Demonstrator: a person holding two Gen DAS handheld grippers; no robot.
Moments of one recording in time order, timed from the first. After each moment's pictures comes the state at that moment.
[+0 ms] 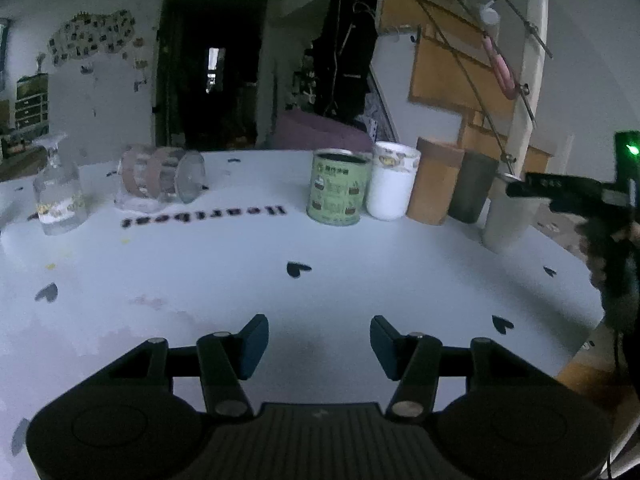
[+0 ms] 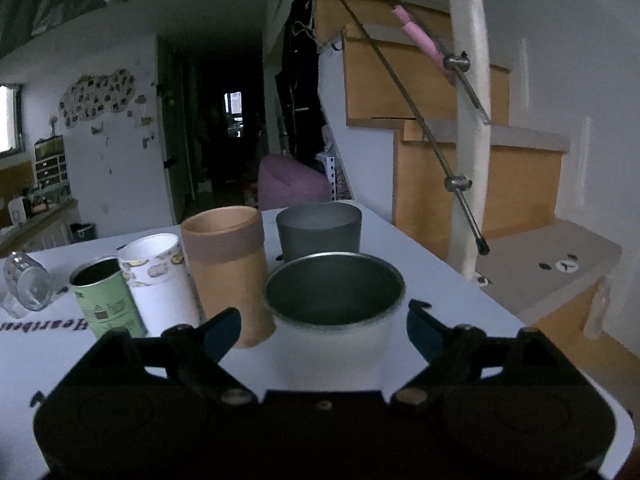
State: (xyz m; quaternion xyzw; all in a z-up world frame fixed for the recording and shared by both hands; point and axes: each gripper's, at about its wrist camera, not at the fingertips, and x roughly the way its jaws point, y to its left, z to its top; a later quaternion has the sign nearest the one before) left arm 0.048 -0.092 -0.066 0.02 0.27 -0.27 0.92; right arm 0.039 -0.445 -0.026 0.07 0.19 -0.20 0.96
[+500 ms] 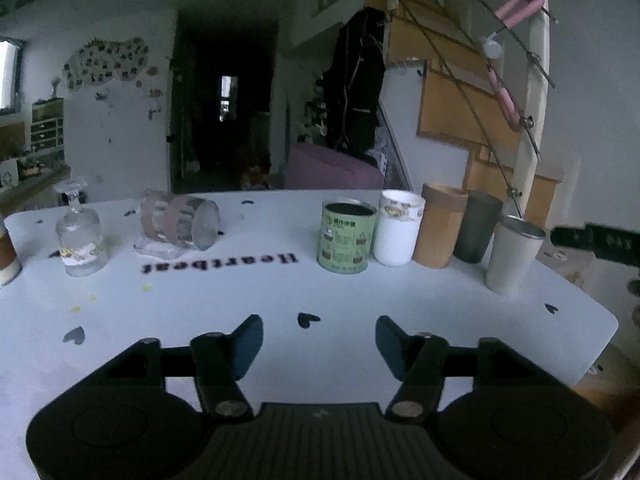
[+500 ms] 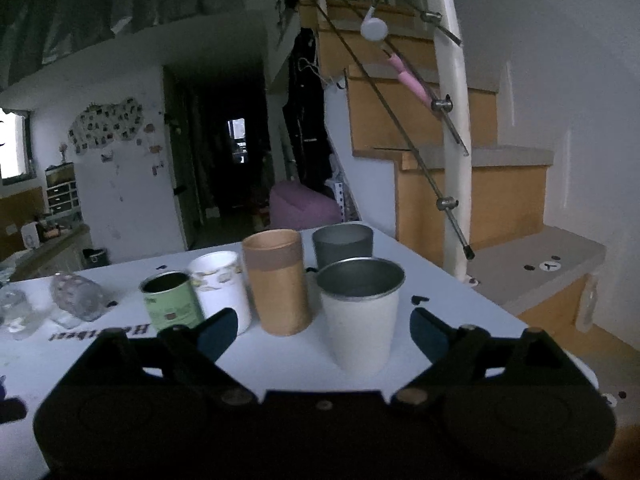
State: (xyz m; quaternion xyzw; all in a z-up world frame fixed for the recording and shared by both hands) left arm 0.039 -0.089 -0.030 0.02 0.23 -0.25 0.94; right arm -0.039 -0.383 0.002 0.08 0.15 -0.20 0.97
